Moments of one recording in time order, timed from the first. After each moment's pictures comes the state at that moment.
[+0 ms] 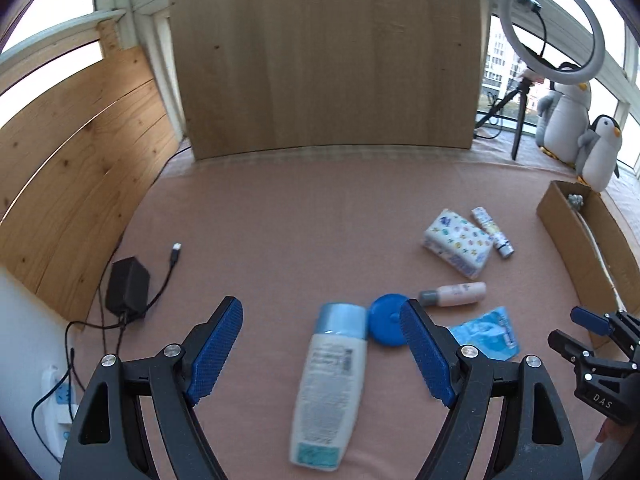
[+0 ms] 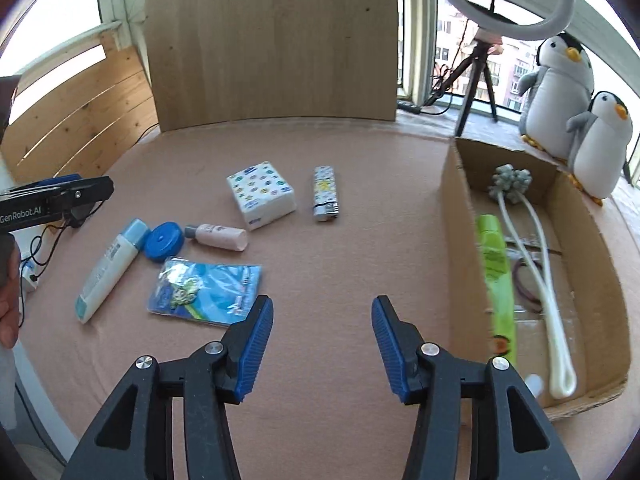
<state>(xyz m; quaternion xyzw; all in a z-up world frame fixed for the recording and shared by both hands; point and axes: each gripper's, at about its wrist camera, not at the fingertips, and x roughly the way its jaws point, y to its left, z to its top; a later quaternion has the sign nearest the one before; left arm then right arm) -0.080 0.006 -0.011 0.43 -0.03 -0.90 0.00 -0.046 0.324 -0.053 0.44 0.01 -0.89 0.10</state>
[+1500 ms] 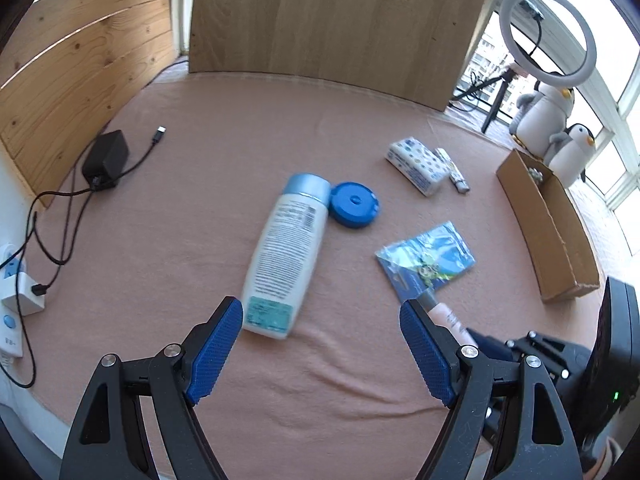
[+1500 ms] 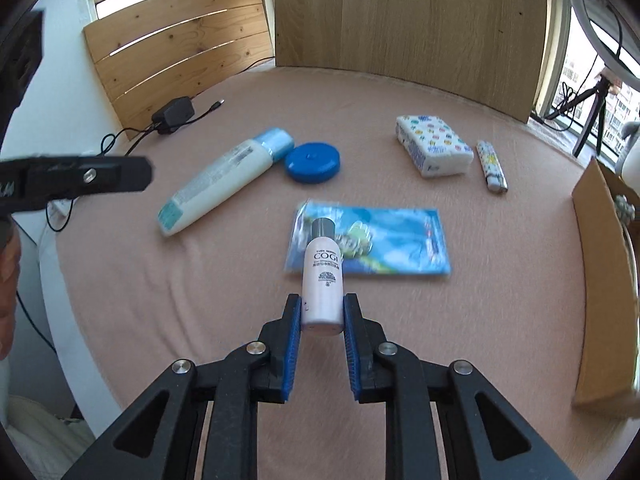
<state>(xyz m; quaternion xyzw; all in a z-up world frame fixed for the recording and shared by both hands) -0.004 0.021 -0.047 0.50 0.07 -0.86 -0.07 0.009 0.235 -0.082 0.46 0.09 -0.85 0.24</state>
